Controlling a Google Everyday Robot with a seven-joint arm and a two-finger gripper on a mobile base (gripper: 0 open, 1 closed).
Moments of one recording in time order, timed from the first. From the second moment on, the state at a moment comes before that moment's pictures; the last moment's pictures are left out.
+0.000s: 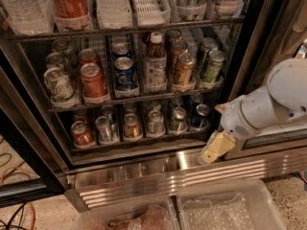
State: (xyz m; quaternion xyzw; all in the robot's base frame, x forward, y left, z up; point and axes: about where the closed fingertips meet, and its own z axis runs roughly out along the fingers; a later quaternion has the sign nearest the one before) arm 0.488 -0.160 0.774 -0.53 0.81 0.10 0.25
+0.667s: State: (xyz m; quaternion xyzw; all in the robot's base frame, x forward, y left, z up) arm 0.484 -0.157 0.756 -0.53 0.81 0.12 0.23
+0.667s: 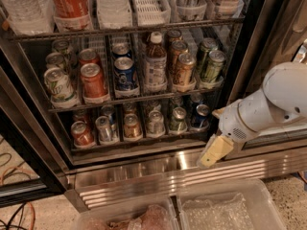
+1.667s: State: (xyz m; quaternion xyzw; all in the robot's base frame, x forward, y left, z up) arm 0.473 -0.154 0.673 -0.42 0.85 0.14 0.28
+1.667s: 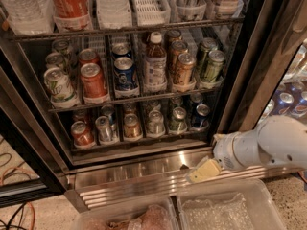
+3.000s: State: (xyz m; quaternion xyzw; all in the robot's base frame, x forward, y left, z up) arm 0.495 -0.150 0.661 -0.30 0.87 0.15 0.37
